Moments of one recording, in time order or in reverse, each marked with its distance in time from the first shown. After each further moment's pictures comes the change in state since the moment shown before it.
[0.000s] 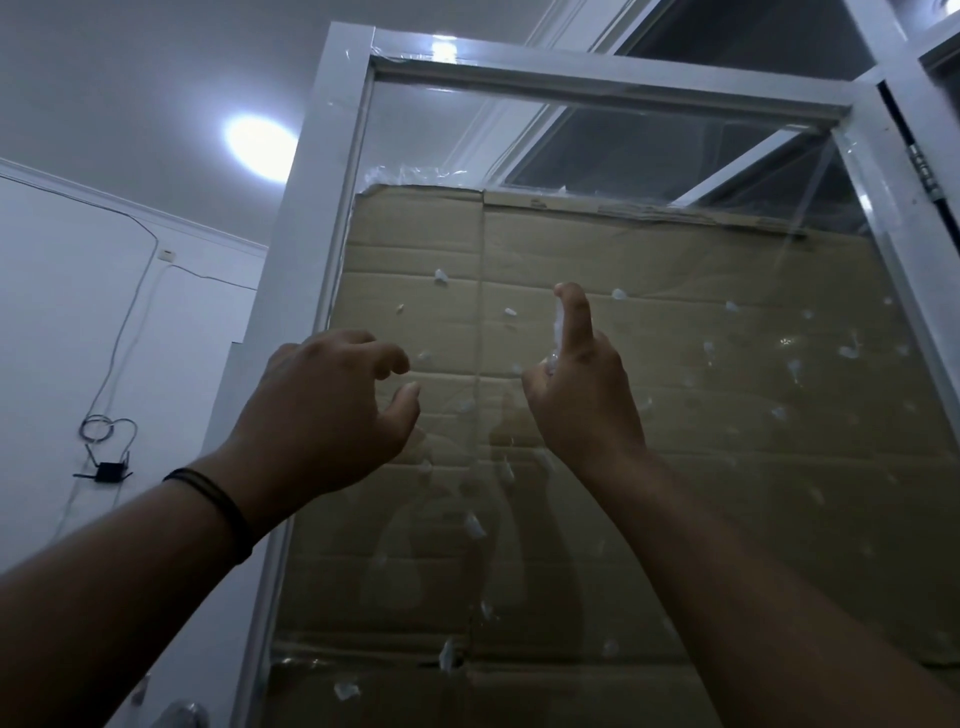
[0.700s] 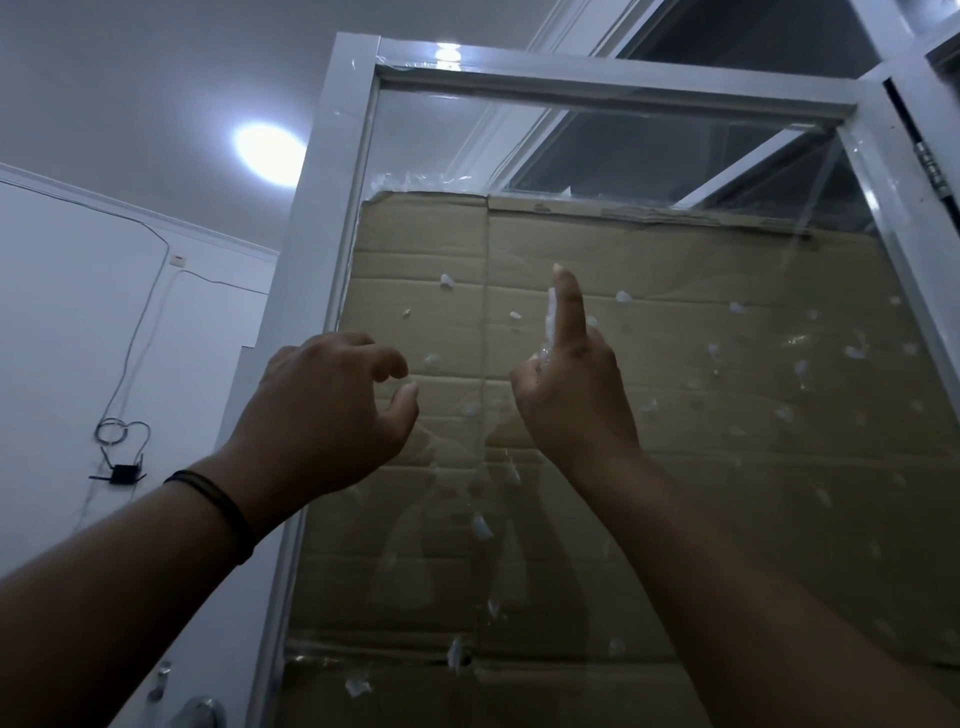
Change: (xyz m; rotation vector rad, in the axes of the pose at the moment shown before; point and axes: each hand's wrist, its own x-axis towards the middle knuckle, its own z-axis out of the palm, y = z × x) left_hand 0.000 0.001 -0.009 0.004 0.002 -0.012; right_hand -0.004 -0.022 -0.003 0.044 0.030 -0.027
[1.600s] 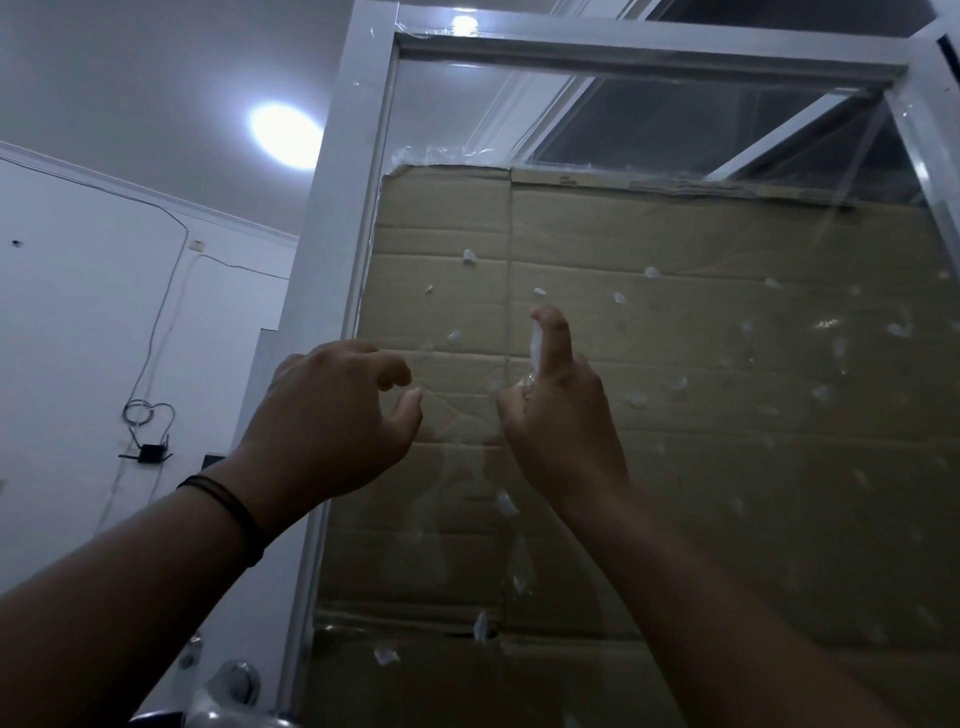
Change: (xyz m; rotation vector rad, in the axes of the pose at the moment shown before) left_hand -0.020 -0.018 0.007 0.051 -0.076 -0.018; right_hand -0.037 -0.011 0.025 0.083 -0.113 0.060
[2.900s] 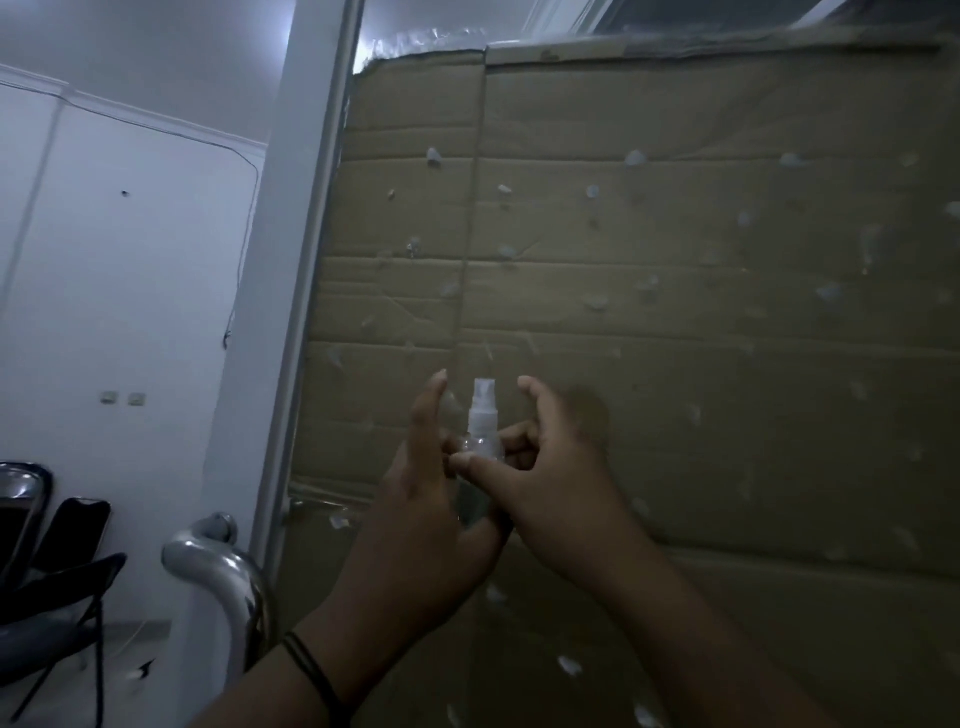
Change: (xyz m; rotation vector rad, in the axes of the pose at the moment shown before) left_hand -0.114 0.149 0.085 -0.514 -0.109 -0.358; right_hand -0.103 0.066 -0.059 0.636 -0.471 0.422
